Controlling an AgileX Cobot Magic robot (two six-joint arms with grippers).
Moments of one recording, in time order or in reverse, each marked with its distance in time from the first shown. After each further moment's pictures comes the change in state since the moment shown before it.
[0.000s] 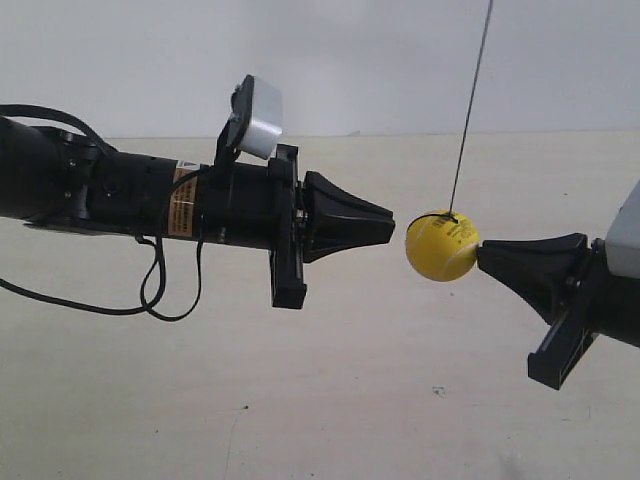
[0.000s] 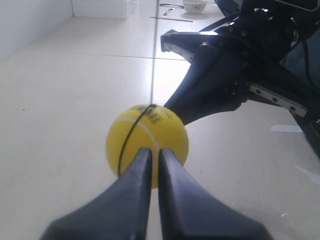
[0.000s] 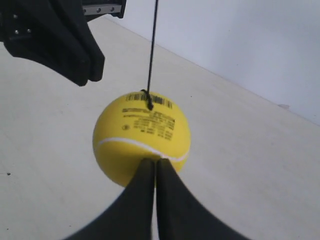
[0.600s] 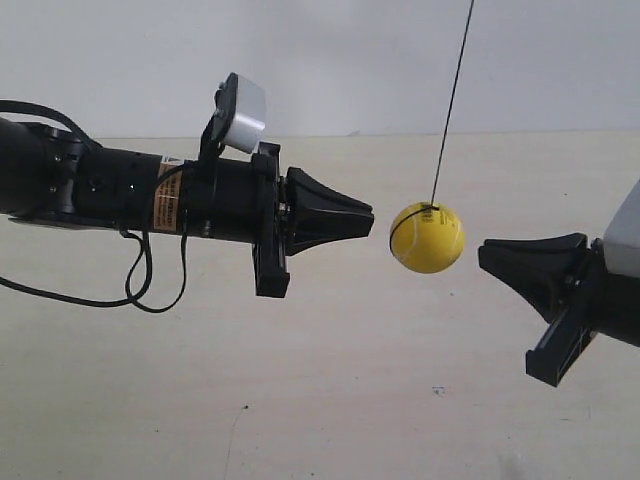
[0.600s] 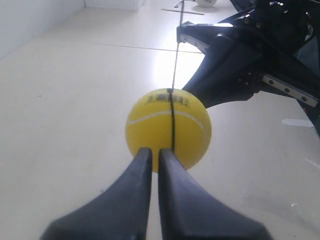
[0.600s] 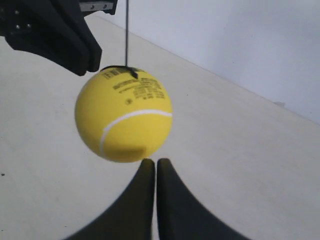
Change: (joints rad) left arm 0.047 0.000 0.000 0.026 0.008 -0.027; right arm 0.000 0.019 0.000 0.021 -0.007 -0.015
